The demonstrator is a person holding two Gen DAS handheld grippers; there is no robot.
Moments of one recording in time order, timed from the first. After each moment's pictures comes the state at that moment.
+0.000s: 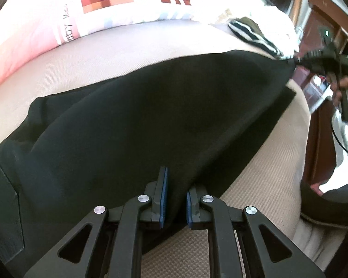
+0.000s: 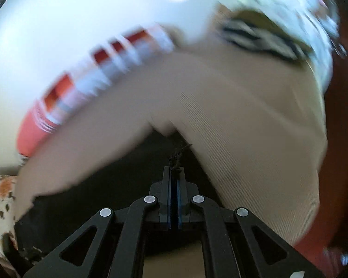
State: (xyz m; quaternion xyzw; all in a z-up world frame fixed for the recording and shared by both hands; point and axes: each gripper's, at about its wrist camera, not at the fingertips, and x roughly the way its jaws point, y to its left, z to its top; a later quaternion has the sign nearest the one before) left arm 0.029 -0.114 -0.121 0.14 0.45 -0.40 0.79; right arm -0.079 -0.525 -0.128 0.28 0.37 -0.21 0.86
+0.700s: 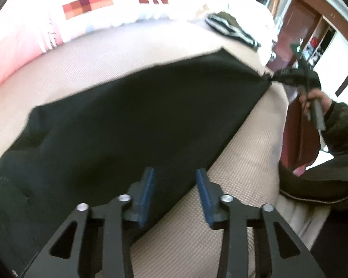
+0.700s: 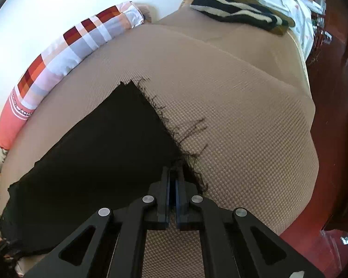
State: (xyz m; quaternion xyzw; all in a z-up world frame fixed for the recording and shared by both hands) left arm 0.024 -0.091 -0.089 0.14 0.45 -0.45 0.76; right arm -0.095 -0.520 -0.183 0.27 0.39 -0.24 0.85
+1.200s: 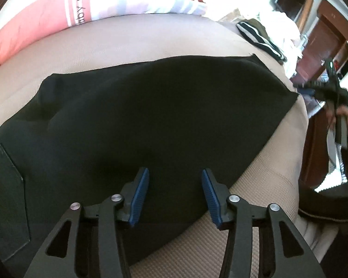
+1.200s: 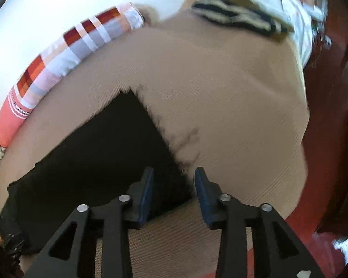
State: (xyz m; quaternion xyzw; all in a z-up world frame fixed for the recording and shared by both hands) left arm 0.040 -0.087 -0.121 0.10 0.49 -0.39 0.77; right arm -0.098 -0.527 -0.155 0.25 0.40 -0.24 0.85
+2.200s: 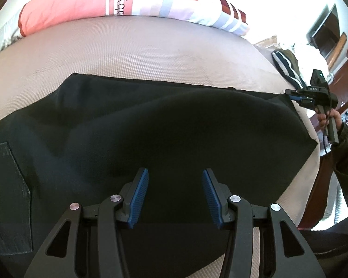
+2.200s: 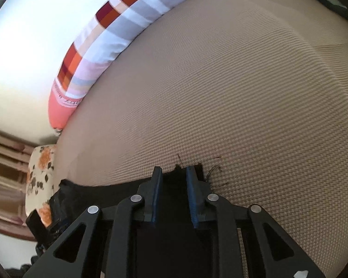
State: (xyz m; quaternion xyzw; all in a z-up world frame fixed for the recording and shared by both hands) left arm 0.093 -0.081 -0.119 0.01 0.51 -0.31 0.80; right arm 0.076 -0.599 -0.191 0.33 0.46 0.05 0.82
